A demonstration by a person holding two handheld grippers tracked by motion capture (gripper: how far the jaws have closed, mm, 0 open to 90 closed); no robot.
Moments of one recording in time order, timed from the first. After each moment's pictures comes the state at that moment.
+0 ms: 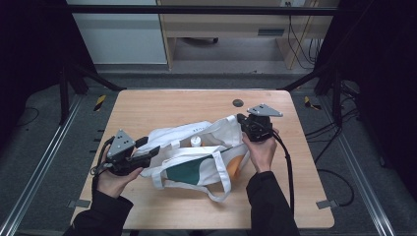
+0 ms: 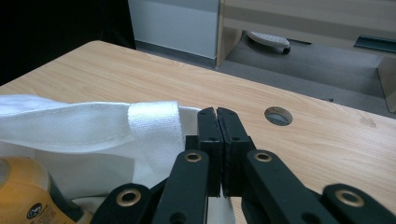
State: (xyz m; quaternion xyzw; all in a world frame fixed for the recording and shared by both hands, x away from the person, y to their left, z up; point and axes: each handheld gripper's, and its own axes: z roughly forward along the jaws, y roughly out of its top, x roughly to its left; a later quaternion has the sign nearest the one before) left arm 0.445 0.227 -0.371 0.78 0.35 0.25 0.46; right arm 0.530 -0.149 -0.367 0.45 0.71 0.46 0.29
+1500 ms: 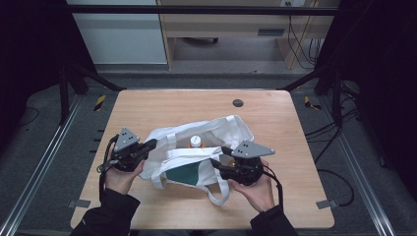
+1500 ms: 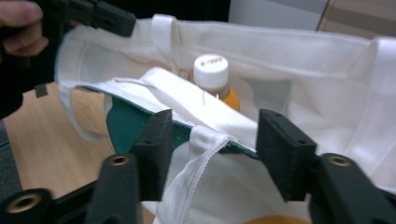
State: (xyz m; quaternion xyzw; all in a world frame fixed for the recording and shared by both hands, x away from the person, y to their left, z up) left arm 0.454 0.222 -0.372 0.76 0.40 0.25 0.45; right arm 0.424 -0.112 -0.374 0.32 0.78 0.50 0.19
